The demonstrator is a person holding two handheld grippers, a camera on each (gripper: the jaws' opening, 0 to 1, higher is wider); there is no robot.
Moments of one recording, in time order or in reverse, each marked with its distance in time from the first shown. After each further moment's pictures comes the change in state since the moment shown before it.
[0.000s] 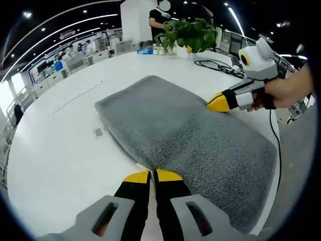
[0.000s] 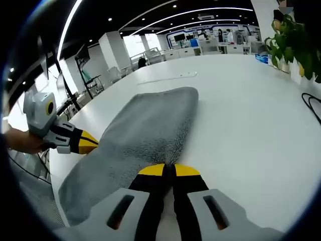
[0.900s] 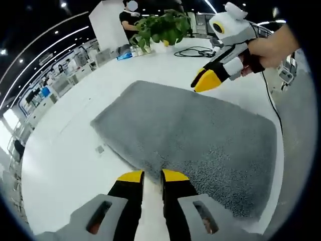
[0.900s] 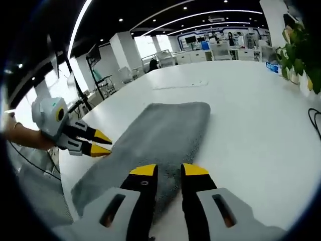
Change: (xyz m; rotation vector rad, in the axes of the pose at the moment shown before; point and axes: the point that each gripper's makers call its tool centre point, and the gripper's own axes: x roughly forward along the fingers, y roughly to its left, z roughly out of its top) left arm -0.016 0.005 0.021 0.183 -0.051 -0.009; right arm -0.019 0.016 0.030 -0.098 0.008 0.109
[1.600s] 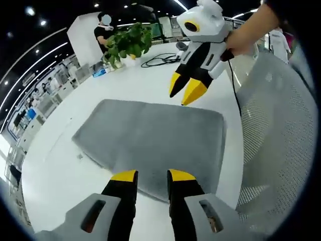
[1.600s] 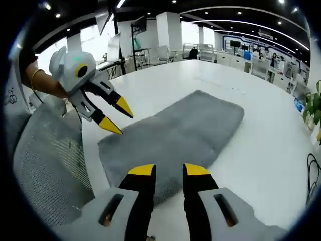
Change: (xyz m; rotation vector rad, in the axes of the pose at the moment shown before) left arm -0.054 -0.090 -0.013 0.200 -0.003 -0.153; right arm -0.058 0.076 -0.051 -0.331 0.138 0.140
